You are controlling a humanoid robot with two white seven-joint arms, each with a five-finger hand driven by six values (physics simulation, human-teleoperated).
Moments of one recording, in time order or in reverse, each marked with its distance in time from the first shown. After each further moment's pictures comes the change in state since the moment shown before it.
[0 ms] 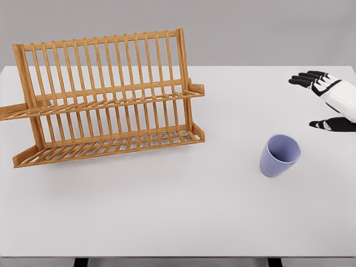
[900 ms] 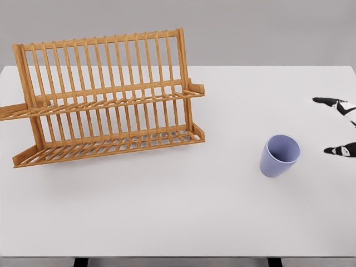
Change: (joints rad) left arm 0.000 0.000 0.000 0.000 0.000 0.000 0.000; right arm 0.204 -0.160 0.013 -0.002 -0.404 0.000 0.009
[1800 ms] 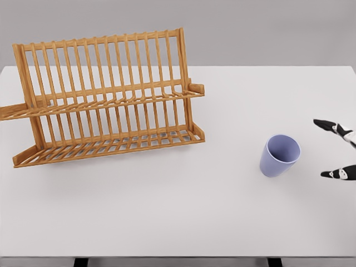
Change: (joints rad) left arm 0.000 0.000 0.000 0.000 0.000 0.000 0.000; right arm 0.093 -0.075 0.178 -0.003 -0.287 0.000 -0.006
